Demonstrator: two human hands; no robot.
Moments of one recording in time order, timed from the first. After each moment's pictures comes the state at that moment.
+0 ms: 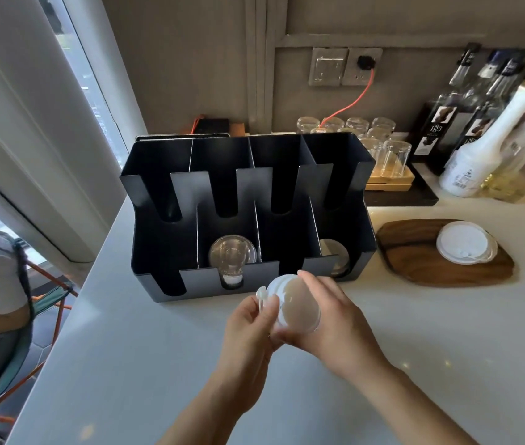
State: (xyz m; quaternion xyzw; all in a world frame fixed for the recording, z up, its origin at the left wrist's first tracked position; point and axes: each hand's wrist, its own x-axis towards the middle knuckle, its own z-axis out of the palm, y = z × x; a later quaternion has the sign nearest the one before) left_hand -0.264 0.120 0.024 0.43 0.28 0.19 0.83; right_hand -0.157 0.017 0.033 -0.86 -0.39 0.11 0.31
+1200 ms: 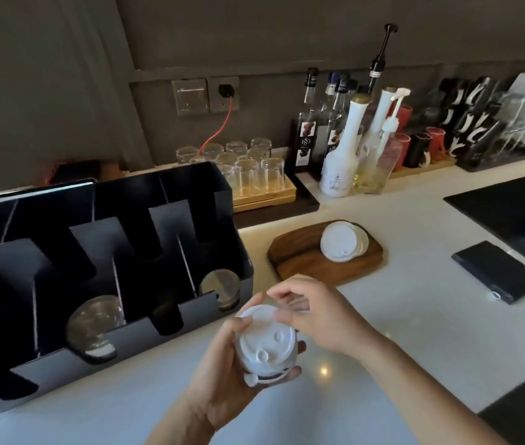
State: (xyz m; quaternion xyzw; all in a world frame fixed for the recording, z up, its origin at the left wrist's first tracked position) left_hand -0.154 0.052 0.031 0.30 0.16 -0.13 0.93; right_hand -0.034 -0.095 0.060 -0.83 -0.34 0.17 0.42
